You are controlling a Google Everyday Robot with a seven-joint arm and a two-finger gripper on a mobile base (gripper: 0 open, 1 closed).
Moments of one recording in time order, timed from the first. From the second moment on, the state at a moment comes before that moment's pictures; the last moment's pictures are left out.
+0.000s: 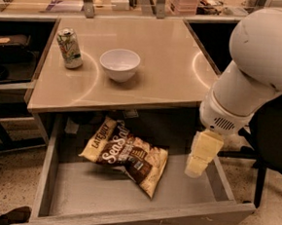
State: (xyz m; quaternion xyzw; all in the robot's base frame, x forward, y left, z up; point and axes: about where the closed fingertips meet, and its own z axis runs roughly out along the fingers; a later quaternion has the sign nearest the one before) arm 0.443 -0.142 0.841 -0.59 0.80 0.02 0.11
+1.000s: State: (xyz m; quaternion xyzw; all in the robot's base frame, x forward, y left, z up) arm 0.460 -0.087 0.736 -0.54 0.83 0.07 0.13
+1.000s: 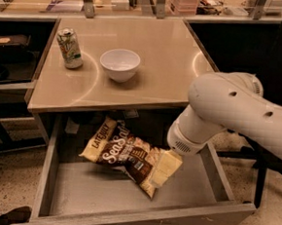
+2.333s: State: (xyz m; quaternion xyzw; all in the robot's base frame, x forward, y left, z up) arm 0.490 -0.055 0.674 -0.48 0.86 0.12 0.12
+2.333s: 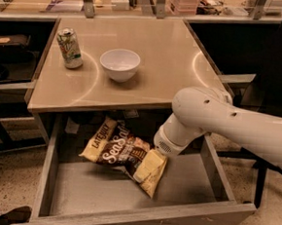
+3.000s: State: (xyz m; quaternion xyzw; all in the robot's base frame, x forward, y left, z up) arm 0.498 -0.022 0.665 -0.48 0.86 0.14 0.11
